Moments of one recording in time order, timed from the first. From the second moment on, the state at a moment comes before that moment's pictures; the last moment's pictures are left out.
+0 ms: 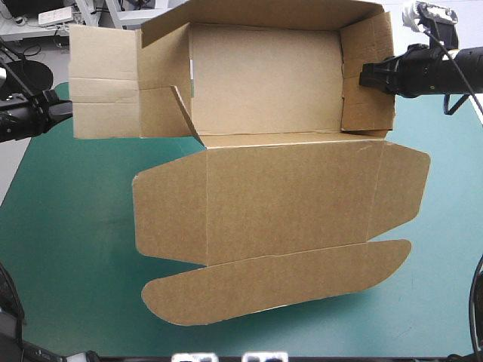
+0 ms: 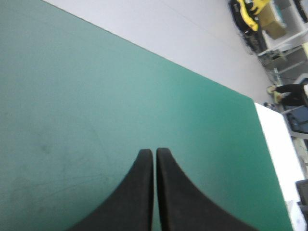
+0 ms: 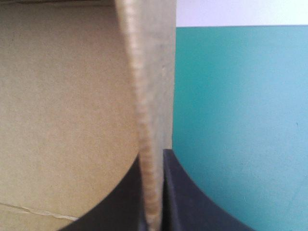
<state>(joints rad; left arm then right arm) 0.53 1.59 -1.55 -1.11 1.21 0.51 -0.08 1.57 -1.95 0.67 1.26 -0.22</state>
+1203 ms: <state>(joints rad) 0.20 1.51 -1.57 -1.40 1.23 0.61 -0.01 1.65 -1.96 0.60 1.20 -0.23</state>
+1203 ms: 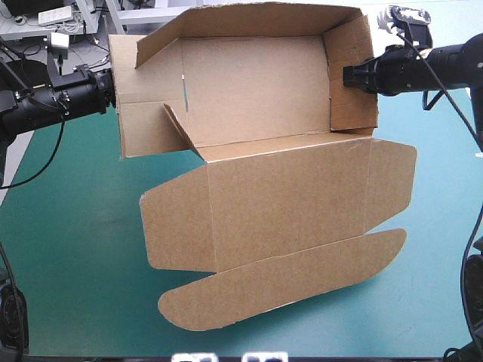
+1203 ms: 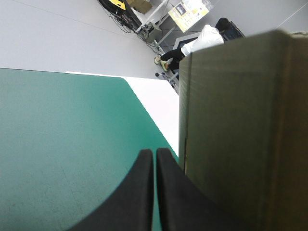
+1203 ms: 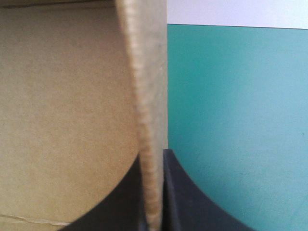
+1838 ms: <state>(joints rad) 0.10 1.49 -1.57 -1.33 1.23 0.61 0.01 1.72 -1.96 0.58 1.13 -0.21</state>
